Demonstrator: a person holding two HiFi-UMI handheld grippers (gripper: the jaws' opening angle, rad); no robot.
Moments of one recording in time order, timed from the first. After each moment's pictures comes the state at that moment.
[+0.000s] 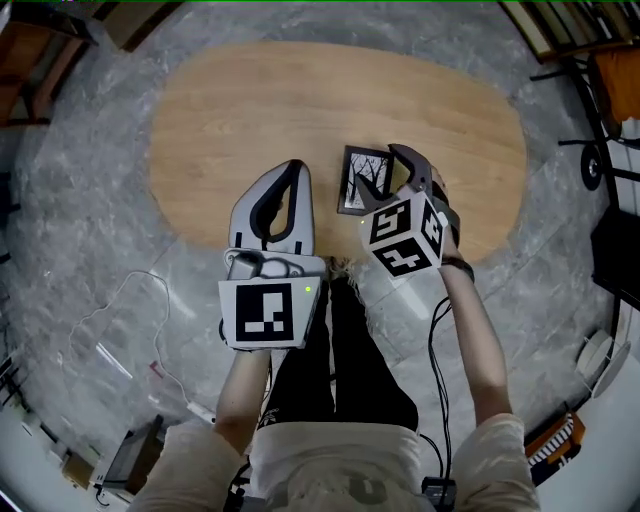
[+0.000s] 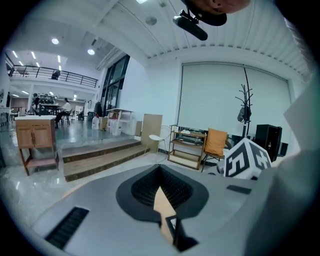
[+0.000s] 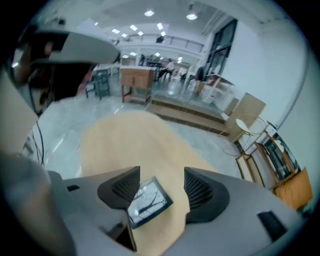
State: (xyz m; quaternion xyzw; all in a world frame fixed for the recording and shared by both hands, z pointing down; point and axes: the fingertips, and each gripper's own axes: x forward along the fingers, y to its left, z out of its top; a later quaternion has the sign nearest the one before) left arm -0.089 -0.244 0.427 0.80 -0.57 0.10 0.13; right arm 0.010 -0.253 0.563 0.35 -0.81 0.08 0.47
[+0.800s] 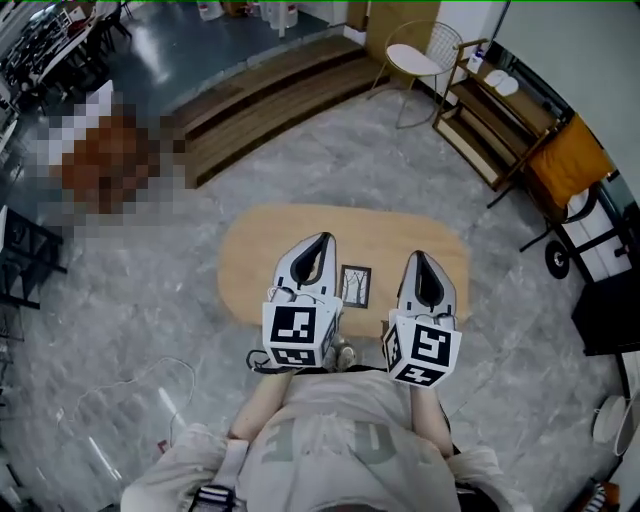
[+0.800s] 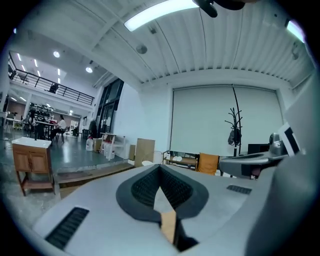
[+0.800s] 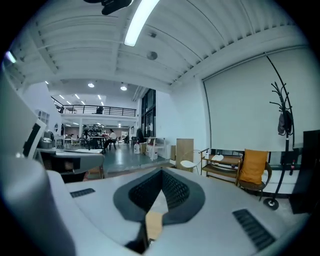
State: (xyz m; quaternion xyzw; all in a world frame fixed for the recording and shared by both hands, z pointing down) left arm -0.046 -0.194 0.152 0.82 -0.56 0.04 0.07; right arm 0.100 -0.172 0.158 0.65 -0.75 0.07 0.07
